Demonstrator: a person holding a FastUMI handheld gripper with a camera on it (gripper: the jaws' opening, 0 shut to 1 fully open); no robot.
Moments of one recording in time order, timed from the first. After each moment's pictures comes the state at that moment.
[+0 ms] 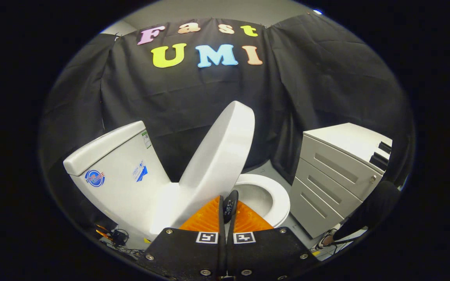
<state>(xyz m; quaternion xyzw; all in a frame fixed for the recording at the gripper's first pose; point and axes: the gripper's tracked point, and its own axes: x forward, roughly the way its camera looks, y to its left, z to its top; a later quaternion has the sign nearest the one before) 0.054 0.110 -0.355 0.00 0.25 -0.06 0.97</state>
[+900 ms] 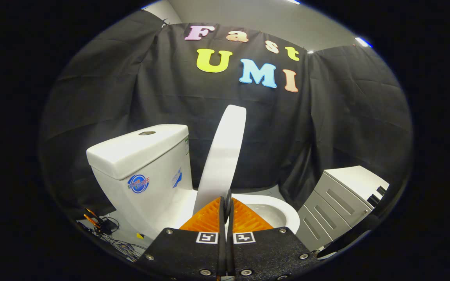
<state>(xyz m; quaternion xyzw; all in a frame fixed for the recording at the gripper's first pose) 0.062 0.242 -0.317 -0.10 0.21 0.00 0.97</state>
